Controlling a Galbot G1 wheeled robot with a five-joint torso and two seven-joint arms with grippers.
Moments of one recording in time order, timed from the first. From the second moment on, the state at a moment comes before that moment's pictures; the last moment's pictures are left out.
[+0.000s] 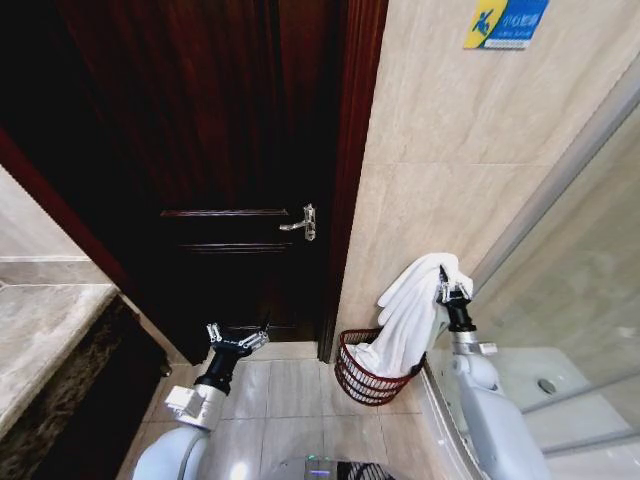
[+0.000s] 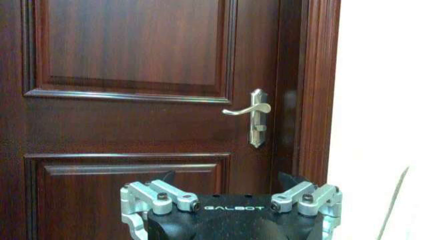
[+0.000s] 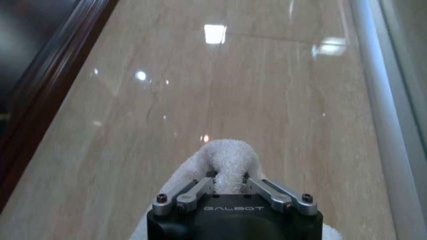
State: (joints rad) left arm 1.81 -1.51 -0.64 -2.34 -0.15 -0.02 0.20; right arm -1.07 1.24 0.67 1.30 0.39 0.82 -0.37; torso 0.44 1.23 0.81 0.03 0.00
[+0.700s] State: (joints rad) left arm 1.81 -1.51 -0.64 -2.34 -0.15 -0.02 0.20; right arm -1.10 1.27 0.67 1.29 0.35 0.82 -0.36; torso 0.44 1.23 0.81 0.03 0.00
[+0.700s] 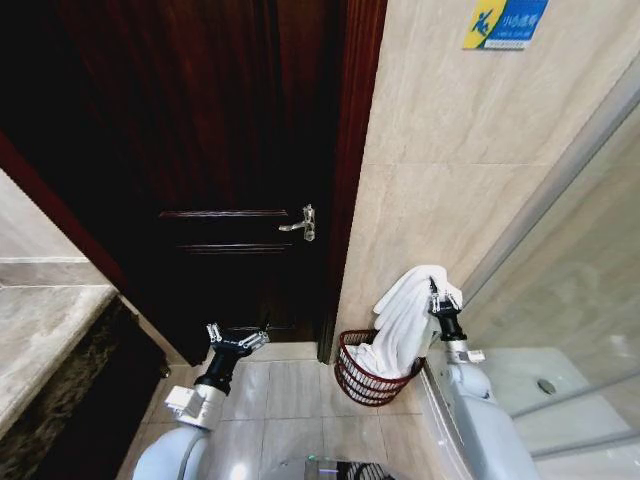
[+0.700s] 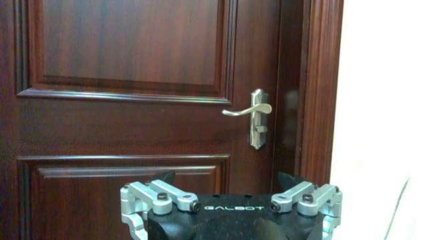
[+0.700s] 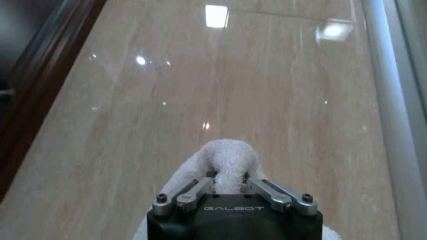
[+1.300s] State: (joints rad) left arm 1.81 -1.51 -0.64 -2.34 -0.15 -0.02 0.20; right arm -1.15 1.31 0.66 1.17 0.35 0.82 -0.38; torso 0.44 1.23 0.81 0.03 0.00
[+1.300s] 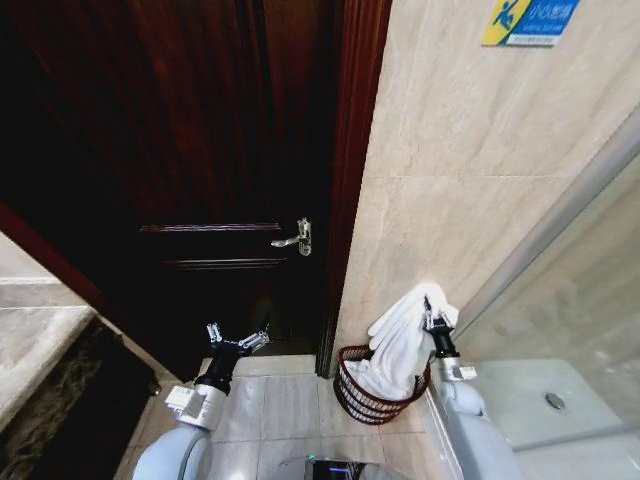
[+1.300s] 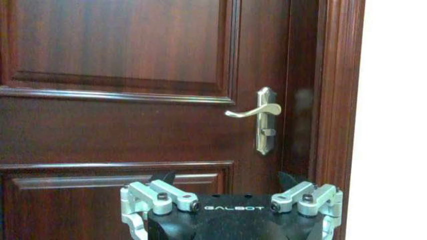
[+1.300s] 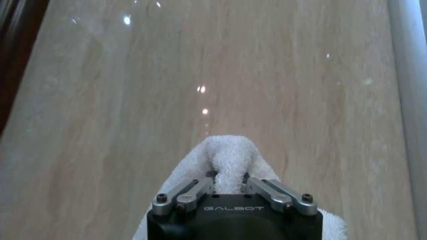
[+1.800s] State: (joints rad) left arm 1.81 -1.51 -0.64 -2.34 -0.15 -0.02 0.20; right arm -1.10 1.34 0.64 1.00 0.36 0.82 -0.40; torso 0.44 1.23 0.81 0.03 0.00
